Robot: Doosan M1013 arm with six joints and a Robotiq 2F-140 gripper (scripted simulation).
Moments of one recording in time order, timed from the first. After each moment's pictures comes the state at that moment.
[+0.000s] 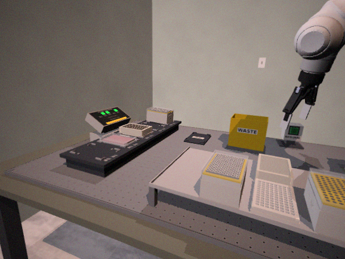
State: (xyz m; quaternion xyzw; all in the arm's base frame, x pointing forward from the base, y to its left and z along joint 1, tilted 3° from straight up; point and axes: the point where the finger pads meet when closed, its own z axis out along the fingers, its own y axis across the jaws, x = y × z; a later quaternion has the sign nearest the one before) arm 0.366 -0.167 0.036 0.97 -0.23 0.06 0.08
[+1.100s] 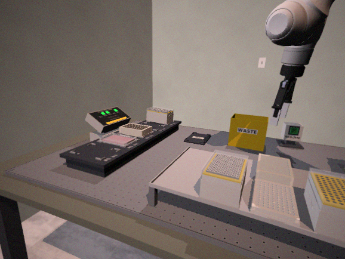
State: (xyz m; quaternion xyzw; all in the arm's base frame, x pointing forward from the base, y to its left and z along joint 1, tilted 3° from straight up) arm 0.423 -0.138 0.053 0.99 -0.11 0.03 0.04
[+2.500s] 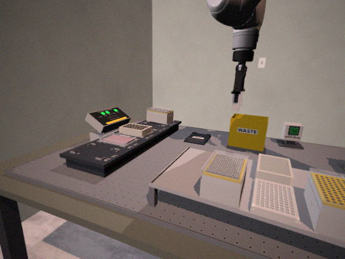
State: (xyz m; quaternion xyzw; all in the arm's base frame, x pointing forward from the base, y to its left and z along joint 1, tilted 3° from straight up) arm 0.581 -0.059 0.100 1.00 0.05 -0.01 -0.02
